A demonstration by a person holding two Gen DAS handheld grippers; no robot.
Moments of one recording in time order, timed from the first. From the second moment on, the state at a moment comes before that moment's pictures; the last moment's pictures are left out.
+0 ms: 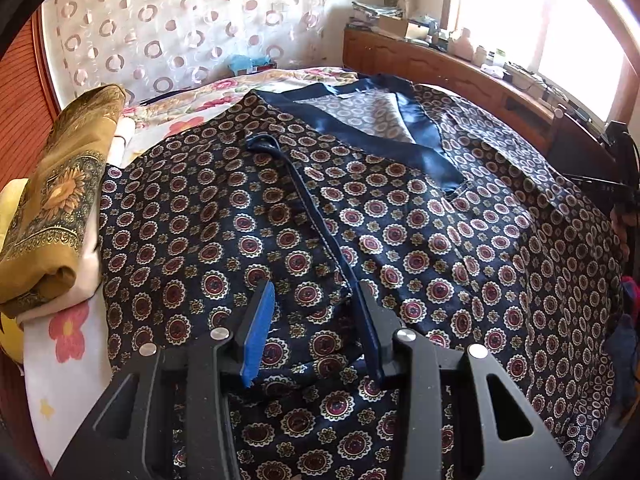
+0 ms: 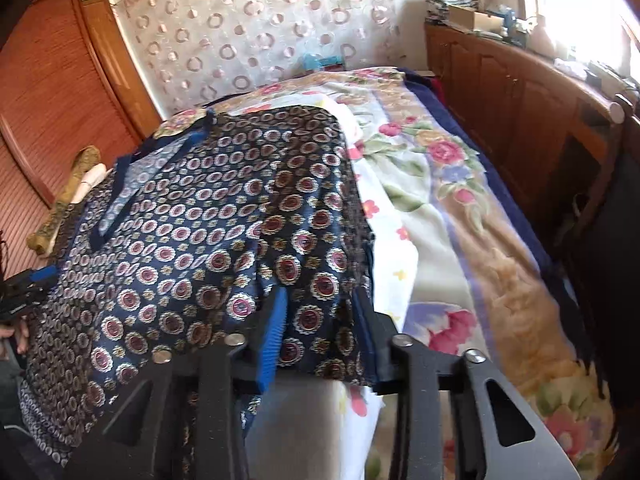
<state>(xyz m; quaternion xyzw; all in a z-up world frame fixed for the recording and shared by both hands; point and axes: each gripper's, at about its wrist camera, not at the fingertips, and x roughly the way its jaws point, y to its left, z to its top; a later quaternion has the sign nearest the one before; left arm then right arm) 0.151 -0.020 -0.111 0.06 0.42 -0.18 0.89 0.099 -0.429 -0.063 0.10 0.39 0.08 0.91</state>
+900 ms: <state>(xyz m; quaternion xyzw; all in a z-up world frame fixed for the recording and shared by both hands) 0.149 -0.029 -0.113 0.08 0.42 -0.19 0.88 0.080 -0.320 -0.030 -0.07 0.32 0.14 0.93</state>
